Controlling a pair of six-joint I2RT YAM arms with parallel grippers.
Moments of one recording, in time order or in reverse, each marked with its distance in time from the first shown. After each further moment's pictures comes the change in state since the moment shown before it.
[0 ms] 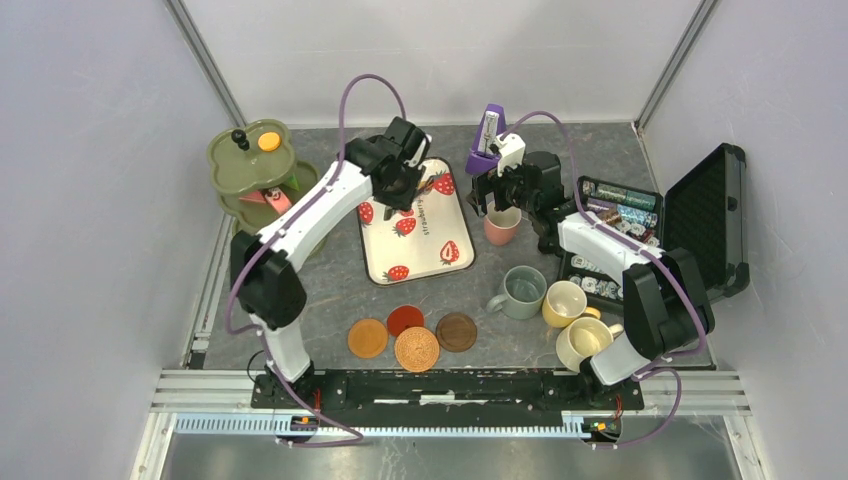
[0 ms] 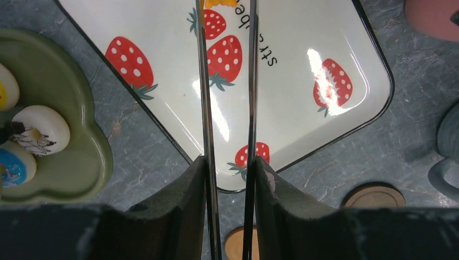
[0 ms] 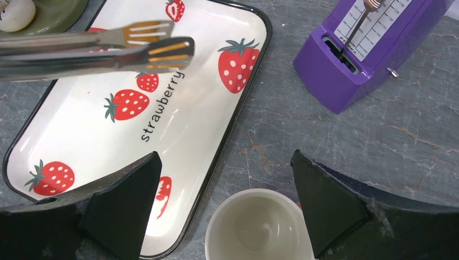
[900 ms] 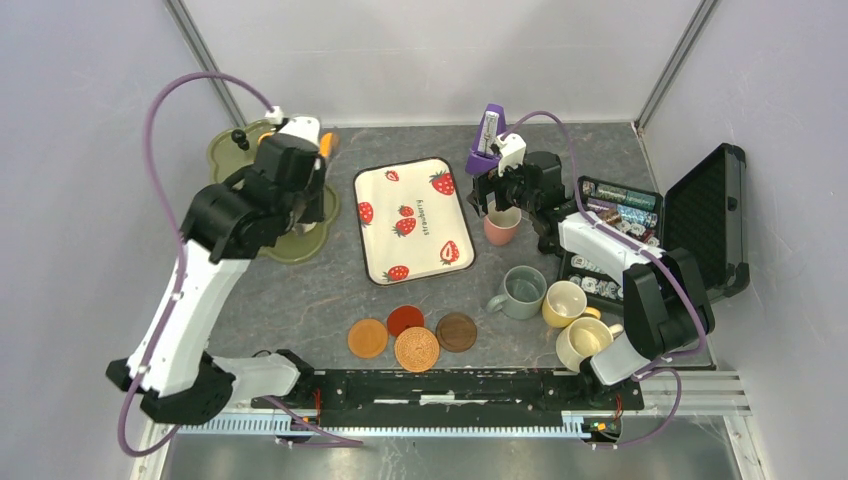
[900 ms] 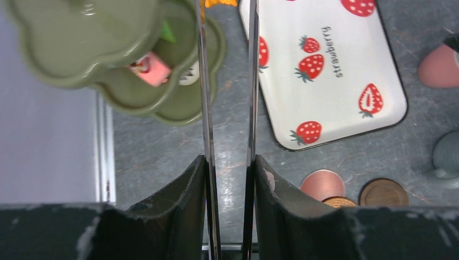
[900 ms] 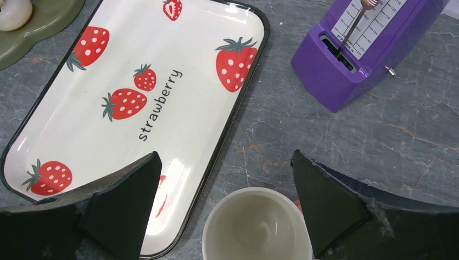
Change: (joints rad) left arm 0.000 -0.587 0.007 -0.275 -0.306 -0.143; right arm -0.004 0.000 0.000 -0.004 0.000 -0.003
